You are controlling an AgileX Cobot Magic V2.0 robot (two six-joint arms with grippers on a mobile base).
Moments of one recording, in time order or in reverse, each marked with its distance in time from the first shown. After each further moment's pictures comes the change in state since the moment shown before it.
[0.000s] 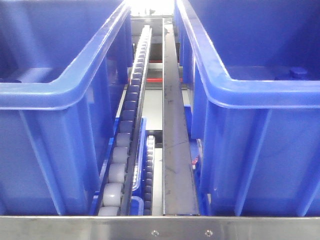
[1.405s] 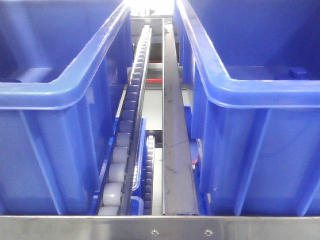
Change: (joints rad) left arm -0.140 0.037 -0.582 0.042 0.663 0.000; right arm 0.000 0.000 0.000 0.001 0.004 0.000
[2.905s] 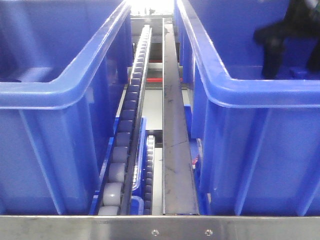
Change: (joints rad) left arm 0.000 0.000 0.000 0.000 -0.005 0.000; right arm 0.000 1.650 -0.889 0.002 0.299 0.000
